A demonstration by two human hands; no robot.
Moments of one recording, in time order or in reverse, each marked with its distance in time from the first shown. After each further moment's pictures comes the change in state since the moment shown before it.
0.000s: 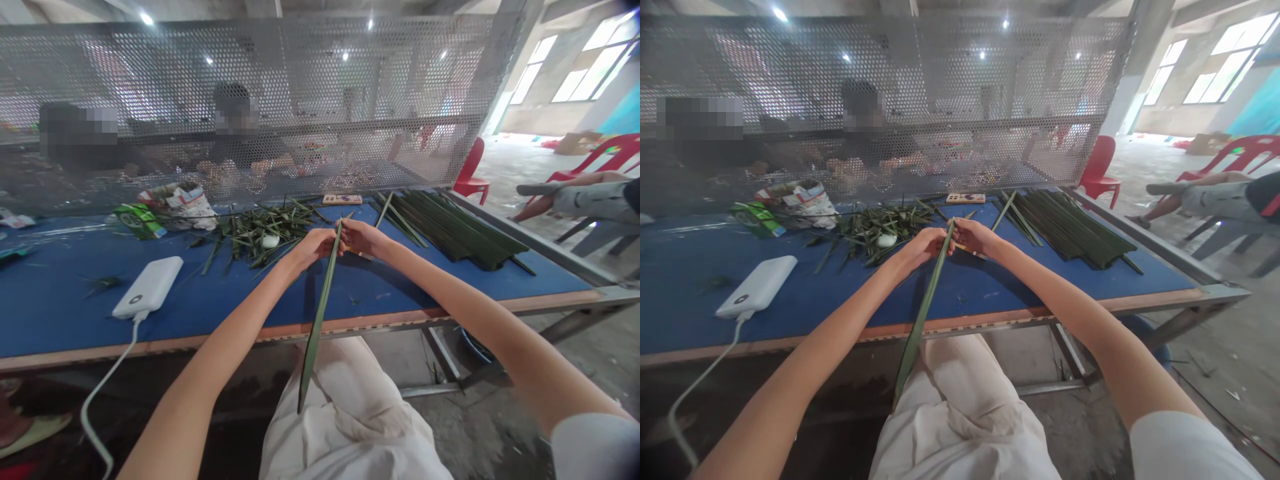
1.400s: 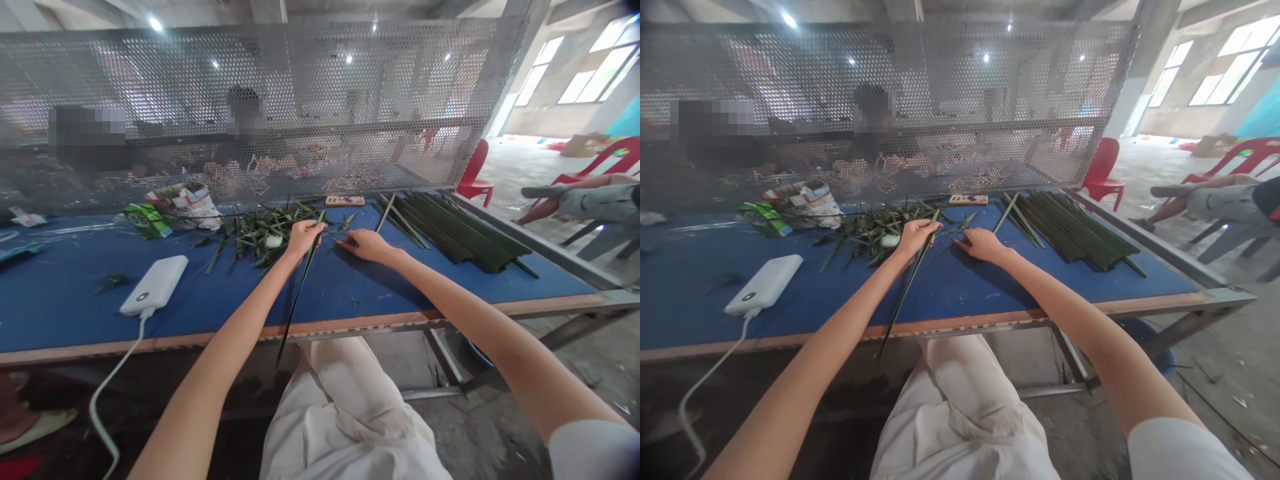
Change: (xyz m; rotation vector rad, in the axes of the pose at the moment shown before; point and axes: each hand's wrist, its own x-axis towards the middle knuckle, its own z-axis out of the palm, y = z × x) left_hand 0.008 -0.001 -0.027 0.417 0.485 0.258; right_hand -0.014 0.007 -0.011 -1.455 0.297 -0.188
